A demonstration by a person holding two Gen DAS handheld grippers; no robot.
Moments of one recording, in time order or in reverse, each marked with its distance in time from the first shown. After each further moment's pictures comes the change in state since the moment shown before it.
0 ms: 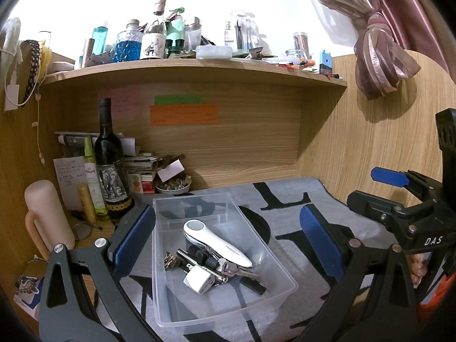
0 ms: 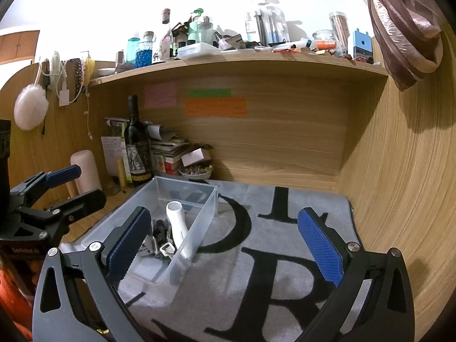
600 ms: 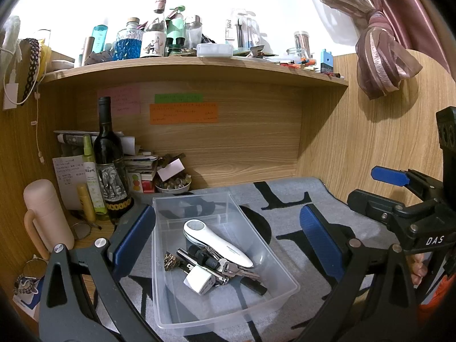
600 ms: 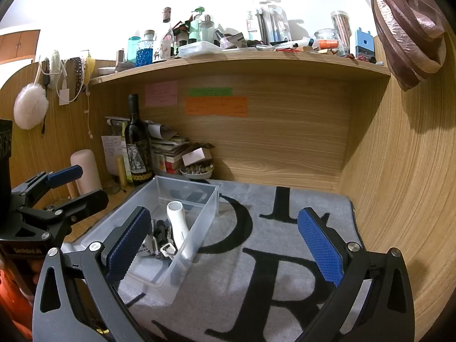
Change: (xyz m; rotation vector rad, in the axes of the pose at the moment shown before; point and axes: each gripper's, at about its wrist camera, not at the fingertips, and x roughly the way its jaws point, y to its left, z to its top) left arm 0.001 0.001 0.000 -0.002 0.002 -0.001; right arm 0.002 -0.001 0.000 -0.006 0.002 0.005
